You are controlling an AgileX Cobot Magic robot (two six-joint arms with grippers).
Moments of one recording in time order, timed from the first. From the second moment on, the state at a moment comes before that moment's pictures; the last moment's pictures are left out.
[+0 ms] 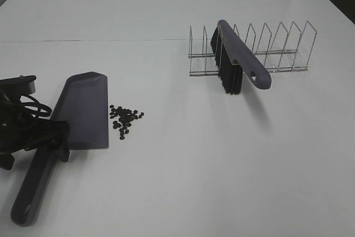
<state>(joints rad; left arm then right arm) -0.24 1.83 -0.81 -0.18 0.52 -0.20 0.12 0.00 -0.46 -0.04 1.11 0.06</state>
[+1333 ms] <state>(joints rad) -0.24 1.90 -0.83 -0.20 0.52 -0.18 0.12 0.00 -0.46 -0.04 1.11 0.06</state>
